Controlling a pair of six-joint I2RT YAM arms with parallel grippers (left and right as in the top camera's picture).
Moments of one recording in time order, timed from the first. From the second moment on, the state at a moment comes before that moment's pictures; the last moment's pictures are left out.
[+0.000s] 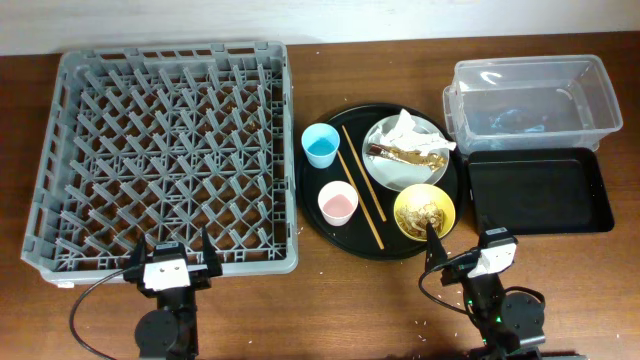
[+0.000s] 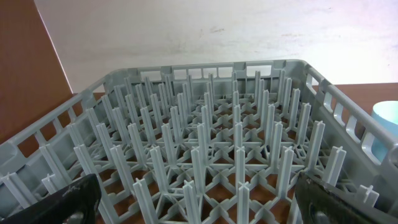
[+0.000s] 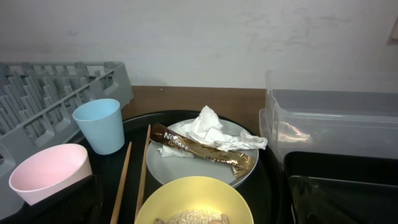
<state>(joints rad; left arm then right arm) -0.06 0.01 0.02 -0.07 -0.21 0.07 0.14 0.01 0.01 -0.07 -0.05 0.05</state>
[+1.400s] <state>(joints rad) -0.06 0.01 0.01 -0.06 -0.21 0.07 0.13 1.40 1.44 -0.98 -0.17 -0.08</state>
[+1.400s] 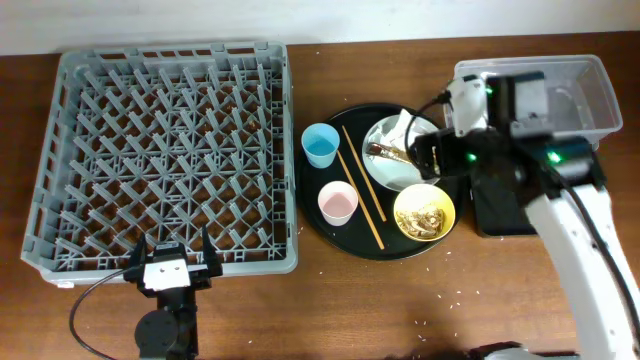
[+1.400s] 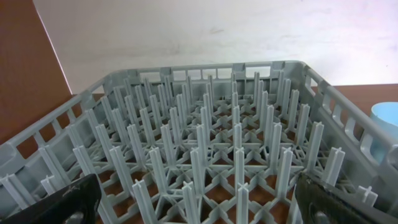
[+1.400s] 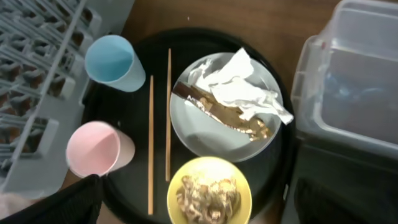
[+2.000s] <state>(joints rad) -0.06 0.01 0.01 -0.06 -0.21 0.07 0.15 2.11 1.46 -0.56 -0.08 -0.40</state>
